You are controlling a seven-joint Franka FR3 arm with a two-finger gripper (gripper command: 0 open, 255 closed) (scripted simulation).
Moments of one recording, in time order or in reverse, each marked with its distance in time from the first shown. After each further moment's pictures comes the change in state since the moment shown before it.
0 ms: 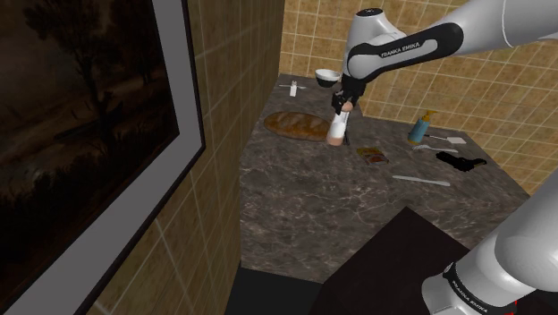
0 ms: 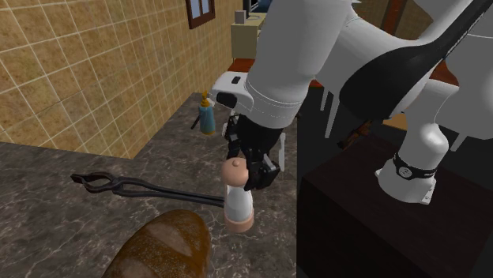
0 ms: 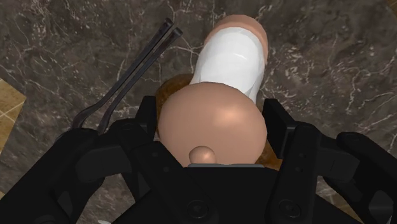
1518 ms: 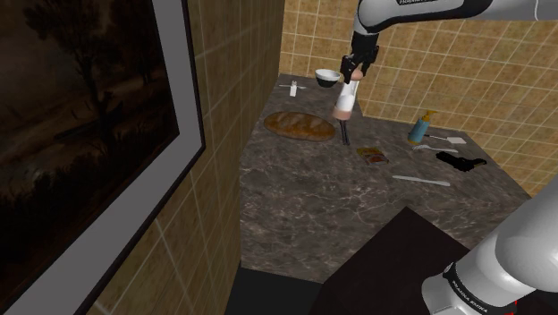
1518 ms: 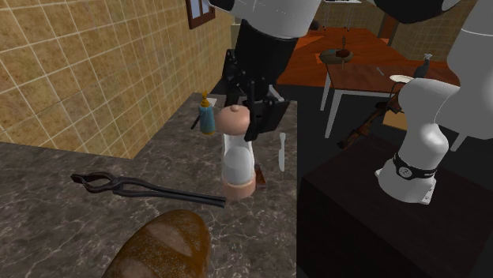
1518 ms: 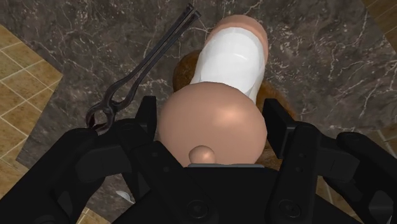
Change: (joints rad) arm 0.008 -0.046 0.008 0.252 0.037 -0.291 -0.077
